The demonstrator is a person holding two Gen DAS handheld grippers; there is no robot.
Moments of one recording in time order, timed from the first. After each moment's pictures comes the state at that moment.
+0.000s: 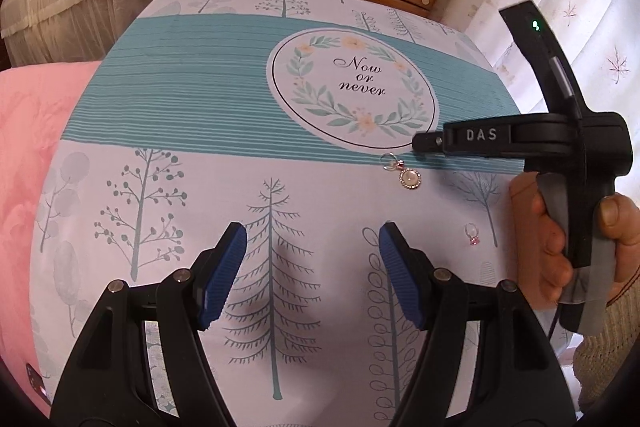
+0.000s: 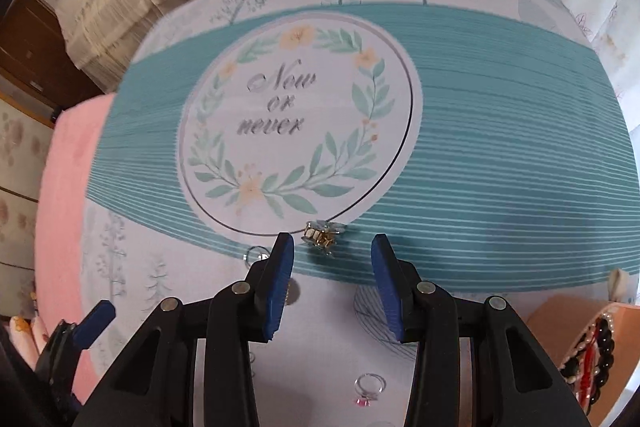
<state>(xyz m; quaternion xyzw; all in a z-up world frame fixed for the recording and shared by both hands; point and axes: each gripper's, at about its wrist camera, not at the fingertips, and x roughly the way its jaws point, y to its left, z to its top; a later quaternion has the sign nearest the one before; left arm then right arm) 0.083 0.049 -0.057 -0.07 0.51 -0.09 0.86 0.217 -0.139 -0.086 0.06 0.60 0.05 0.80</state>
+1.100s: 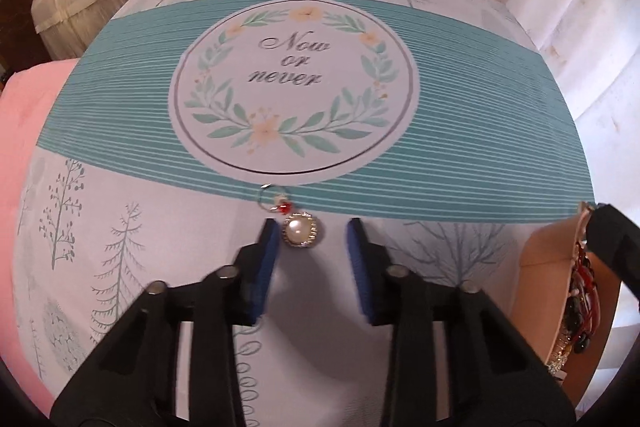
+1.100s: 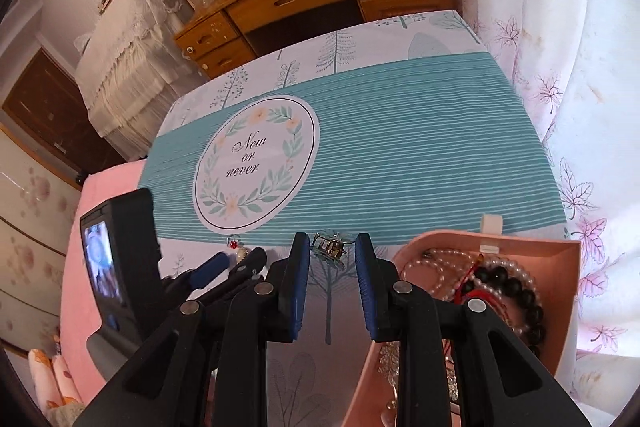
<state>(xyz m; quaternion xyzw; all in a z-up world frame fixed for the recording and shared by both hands) 0.152 -0.094 -0.093 -0.02 0.55 0.02 0.84 0.105 -0.270 -0.003 0.17 0.49 0.05 0.85</state>
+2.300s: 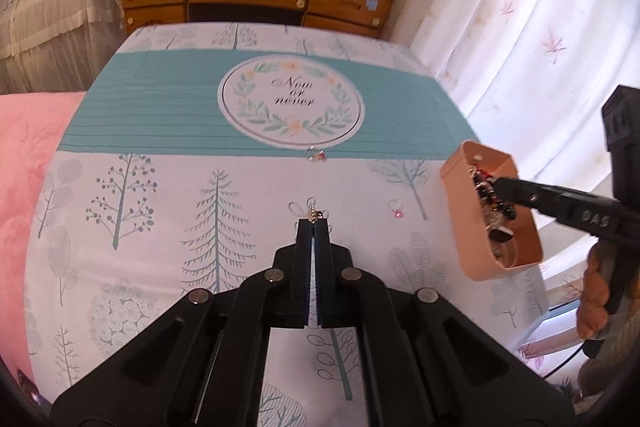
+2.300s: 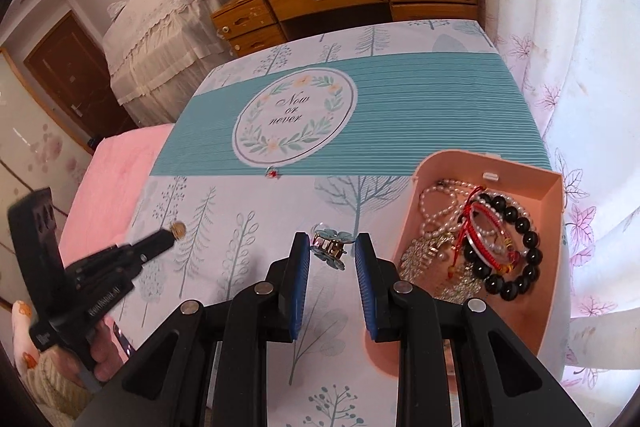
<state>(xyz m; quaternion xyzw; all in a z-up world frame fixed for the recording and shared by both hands) 0.011 0.022 -0.012 -0.06 0.44 -0.15 0.88 0.007 -0.236 0.018 0.10 0.48 0.10 0.86</state>
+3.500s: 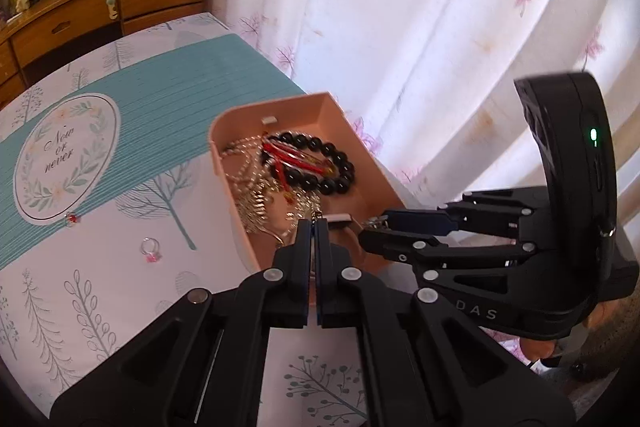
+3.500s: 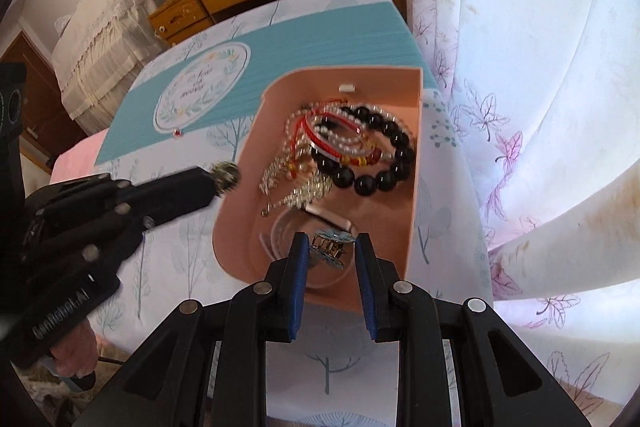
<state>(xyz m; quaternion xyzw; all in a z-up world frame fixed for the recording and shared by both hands) 0.002 -0.202 -0.016 0.07 0.46 -0.38 0.80 -0.062 -0.329 -0.029 0.12 0.53 0.00 0.84</state>
